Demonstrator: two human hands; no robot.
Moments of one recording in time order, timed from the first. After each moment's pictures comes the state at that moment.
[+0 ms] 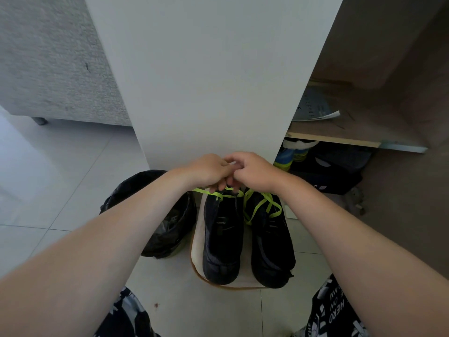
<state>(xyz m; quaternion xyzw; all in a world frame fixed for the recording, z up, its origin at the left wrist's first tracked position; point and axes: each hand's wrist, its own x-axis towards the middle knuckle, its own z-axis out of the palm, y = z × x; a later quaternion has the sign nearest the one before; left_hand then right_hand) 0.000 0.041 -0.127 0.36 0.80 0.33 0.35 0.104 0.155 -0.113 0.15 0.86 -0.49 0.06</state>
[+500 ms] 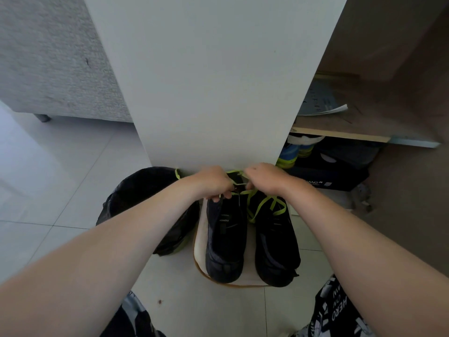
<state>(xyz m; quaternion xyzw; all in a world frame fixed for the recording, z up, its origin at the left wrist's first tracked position) 0.009 0.047 -0.158 0.26 0.85 0.22 0.40 0.104 0.185 -0.151 0.24 0.91 -0.29 0.15</state>
